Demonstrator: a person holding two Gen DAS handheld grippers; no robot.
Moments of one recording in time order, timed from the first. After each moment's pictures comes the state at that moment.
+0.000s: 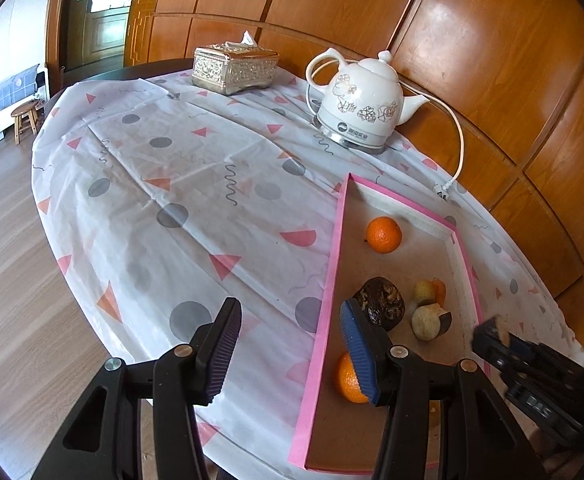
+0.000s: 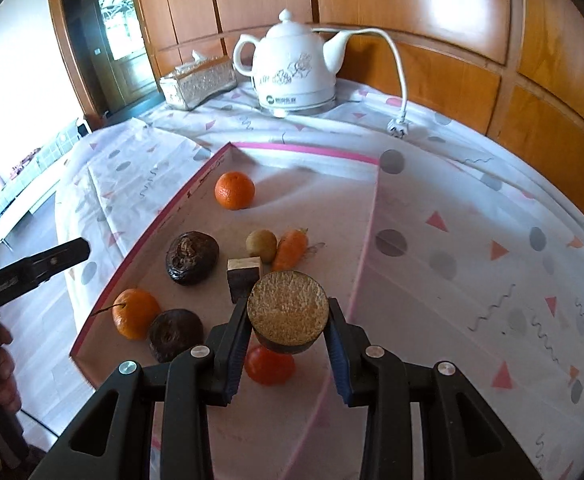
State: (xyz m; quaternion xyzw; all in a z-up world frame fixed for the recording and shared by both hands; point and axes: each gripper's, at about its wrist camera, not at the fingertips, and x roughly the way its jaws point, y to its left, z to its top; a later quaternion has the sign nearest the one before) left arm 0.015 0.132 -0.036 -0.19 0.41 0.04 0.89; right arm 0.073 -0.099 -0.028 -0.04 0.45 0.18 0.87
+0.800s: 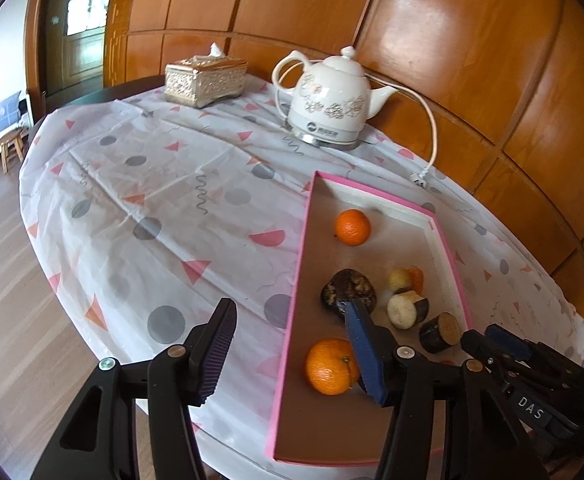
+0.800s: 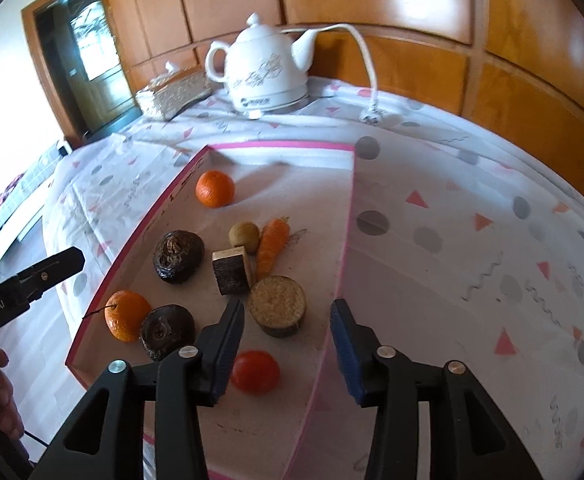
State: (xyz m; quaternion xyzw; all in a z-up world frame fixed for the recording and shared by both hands) left arm 0.010 0.104 -0.024 -0.14 0.39 0.01 0.91; right arm 0.051 -0.112 -0.028 0.00 0.44 0.13 0.89
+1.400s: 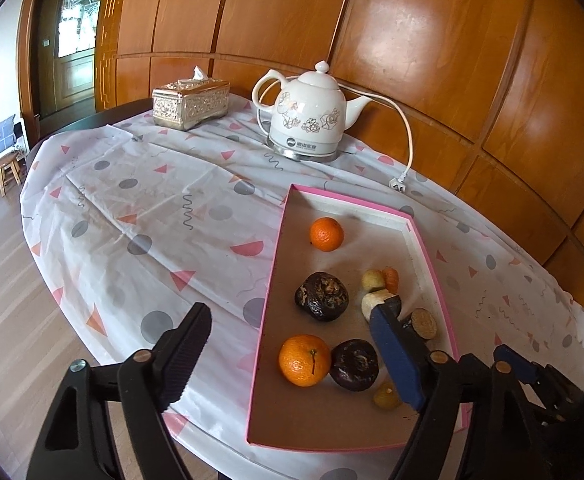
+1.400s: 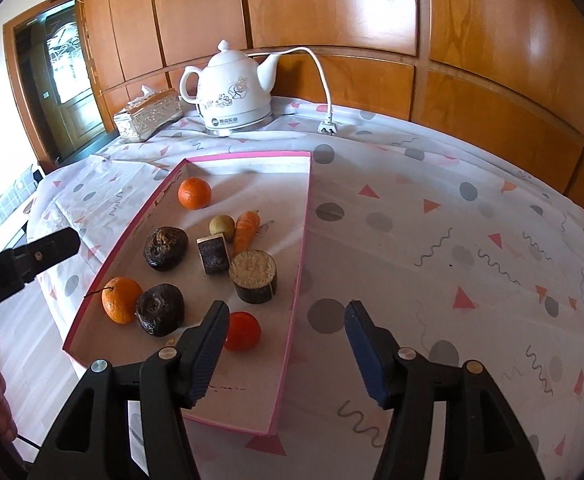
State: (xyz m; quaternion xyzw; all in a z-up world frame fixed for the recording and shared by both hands) left arm -0.007 0.083 -0.007 -0.12 0.37 0.00 0.92; right arm 0.007 -0.123 -0.020 0.01 0.41 0.07 0.91
